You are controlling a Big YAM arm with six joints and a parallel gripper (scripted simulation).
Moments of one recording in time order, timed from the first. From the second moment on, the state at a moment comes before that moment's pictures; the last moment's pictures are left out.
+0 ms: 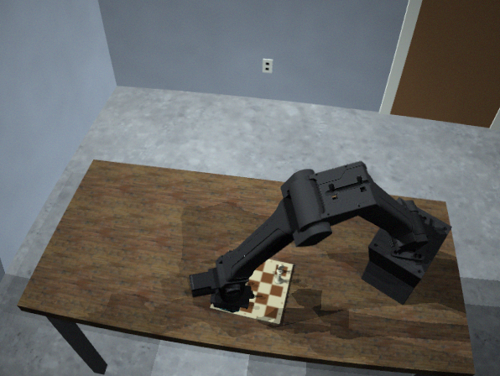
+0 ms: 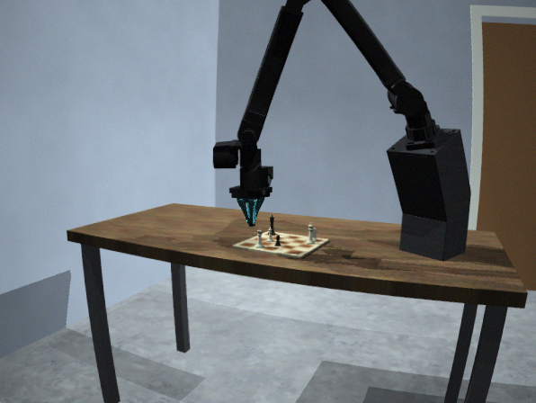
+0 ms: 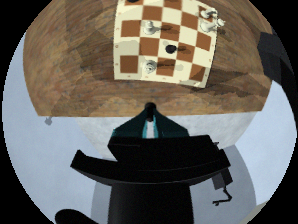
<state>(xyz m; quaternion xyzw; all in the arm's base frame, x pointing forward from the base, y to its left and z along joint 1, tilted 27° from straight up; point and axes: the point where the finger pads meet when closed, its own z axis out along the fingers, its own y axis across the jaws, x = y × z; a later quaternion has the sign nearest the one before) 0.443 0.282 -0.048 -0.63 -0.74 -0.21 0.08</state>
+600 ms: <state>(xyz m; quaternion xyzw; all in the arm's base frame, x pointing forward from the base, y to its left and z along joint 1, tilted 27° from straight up) 0.453 0.312 -0.109 -0.63 -0.74 -0.21 0.08</state>
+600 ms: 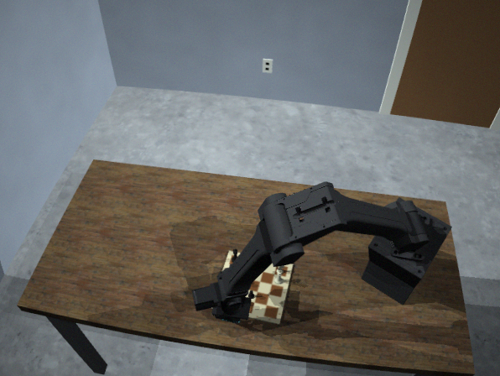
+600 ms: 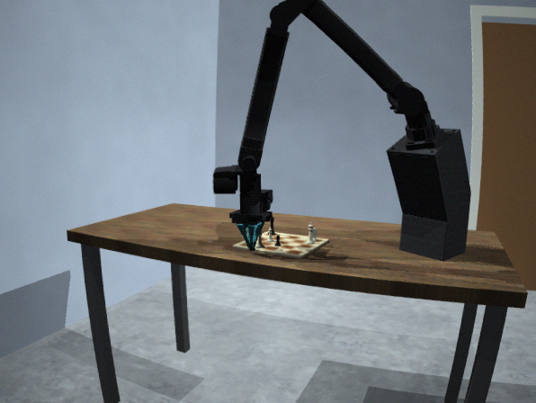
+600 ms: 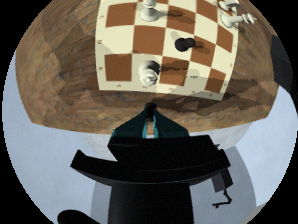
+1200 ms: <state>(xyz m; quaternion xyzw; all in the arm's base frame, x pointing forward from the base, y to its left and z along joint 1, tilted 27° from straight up) 0.464 0.321 -0.111 -0.63 -0.74 -0.22 0.08</state>
